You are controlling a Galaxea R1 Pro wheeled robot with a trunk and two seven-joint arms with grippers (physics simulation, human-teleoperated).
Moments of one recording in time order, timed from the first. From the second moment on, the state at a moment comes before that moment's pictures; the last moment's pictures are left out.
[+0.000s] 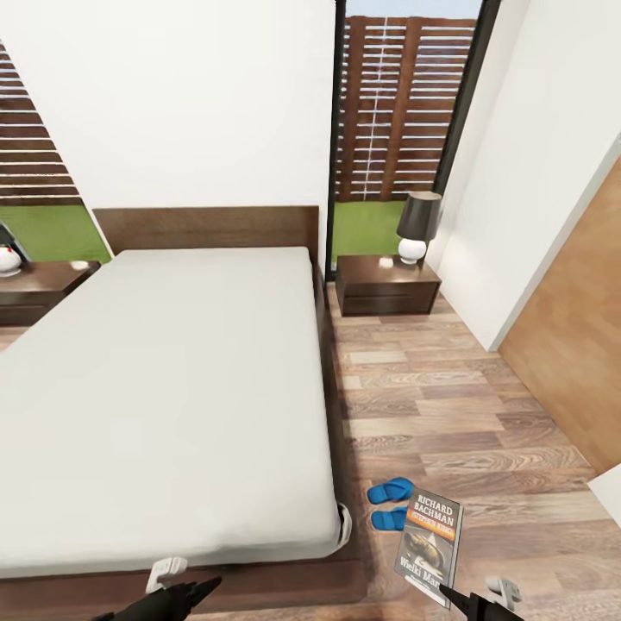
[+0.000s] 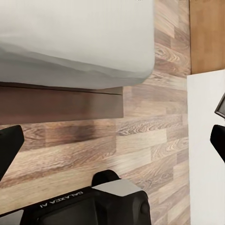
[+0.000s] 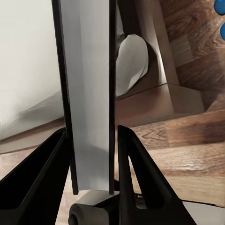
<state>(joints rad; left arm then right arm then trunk) -0.50 0.22 0.23 -0.02 0.12 -0.05 -0.98 -0.31 -0.30 -0.02 -0.33 -0.52 0.12 0.88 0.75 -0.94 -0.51</state>
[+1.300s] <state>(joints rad) -0.49 0.18 0.23 -0.02 0.12 -0.05 -0.90 -0.31 -0.30 -0.02 -0.33 -0.52 0.12 0.88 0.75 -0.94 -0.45</state>
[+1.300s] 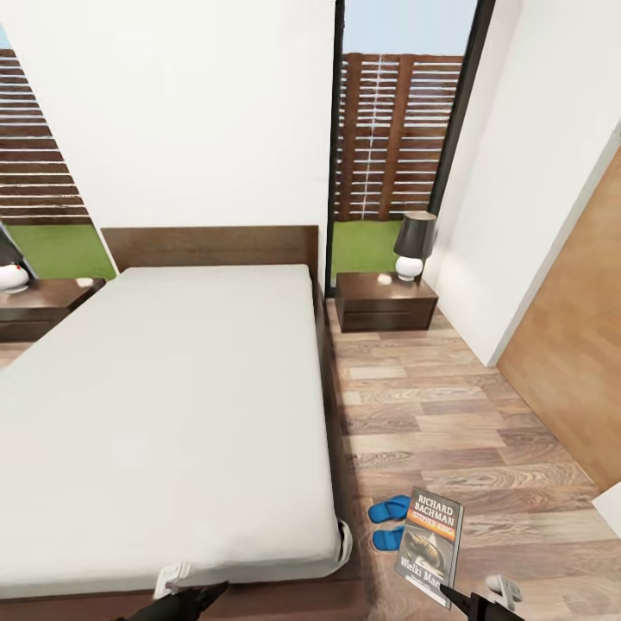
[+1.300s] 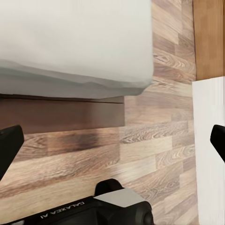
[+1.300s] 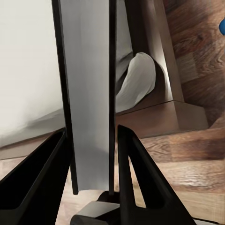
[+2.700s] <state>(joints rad) -0.48 0.18 0.23 -0.02 0.12 -0.06 -0.89 -0.31 -0.30 -0.02 -0.33 -0.52 0.12 0.88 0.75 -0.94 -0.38</state>
